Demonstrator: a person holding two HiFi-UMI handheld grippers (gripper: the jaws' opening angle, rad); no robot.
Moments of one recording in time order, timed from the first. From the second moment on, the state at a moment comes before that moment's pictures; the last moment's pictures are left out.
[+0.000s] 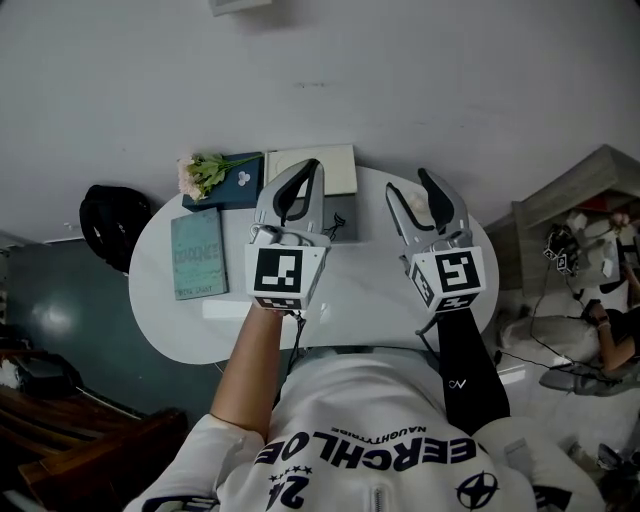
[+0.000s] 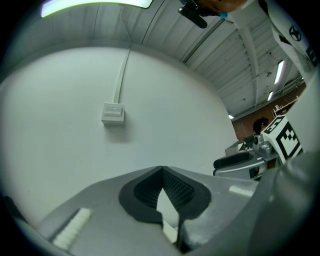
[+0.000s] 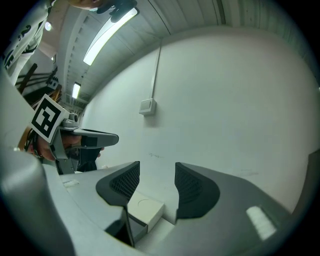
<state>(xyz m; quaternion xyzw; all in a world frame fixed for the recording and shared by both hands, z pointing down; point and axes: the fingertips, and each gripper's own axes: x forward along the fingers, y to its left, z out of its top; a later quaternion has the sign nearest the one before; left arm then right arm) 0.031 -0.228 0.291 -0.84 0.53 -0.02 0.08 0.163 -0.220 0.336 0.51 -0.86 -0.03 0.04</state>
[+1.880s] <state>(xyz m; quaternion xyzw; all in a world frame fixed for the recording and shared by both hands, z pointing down) 0.067 -0.226 0.362 -0.79 0.60 -0.11 0.04 0.268 -0.294 0.661 0.32 -0.82 0.07 0.46</state>
